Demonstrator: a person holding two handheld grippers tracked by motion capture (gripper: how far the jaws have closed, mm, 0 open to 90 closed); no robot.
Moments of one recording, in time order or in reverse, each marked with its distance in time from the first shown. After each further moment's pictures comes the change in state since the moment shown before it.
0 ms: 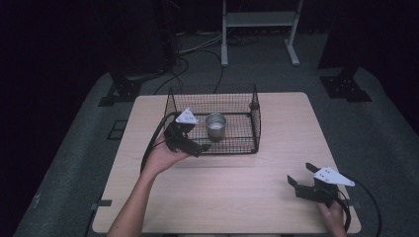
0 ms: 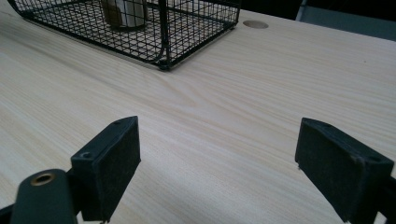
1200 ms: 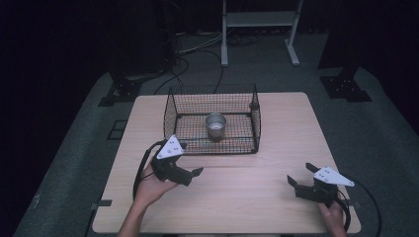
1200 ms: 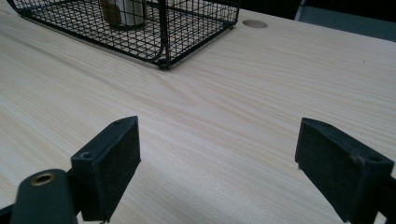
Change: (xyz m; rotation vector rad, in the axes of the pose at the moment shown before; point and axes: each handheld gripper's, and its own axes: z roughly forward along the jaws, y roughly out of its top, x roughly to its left) left arm -0.050 -0.065 -0.031 -0.161 0.038 0.007; right arm 0.001 0.000 0.000 0.007 -0.004 -0.008
